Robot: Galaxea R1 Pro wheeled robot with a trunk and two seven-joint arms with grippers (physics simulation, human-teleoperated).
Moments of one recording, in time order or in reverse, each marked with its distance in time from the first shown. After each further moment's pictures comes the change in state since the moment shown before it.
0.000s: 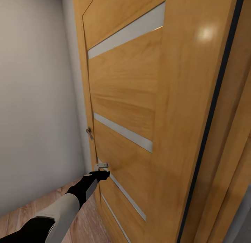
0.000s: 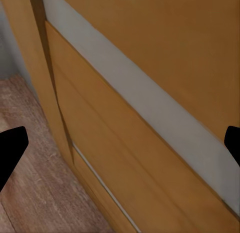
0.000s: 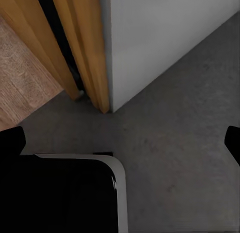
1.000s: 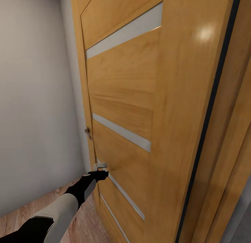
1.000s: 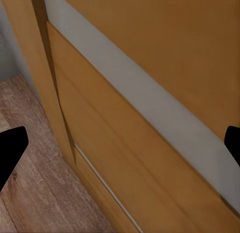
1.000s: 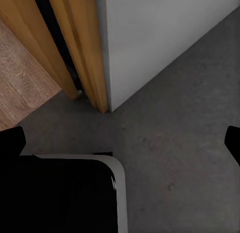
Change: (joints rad) left arm 0.000 0.013 0.001 0.000 -0.001 0.001 0.000; right arm 0.000 0.000 -0.003 0.000 0.000 0.000 0.000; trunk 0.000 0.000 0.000
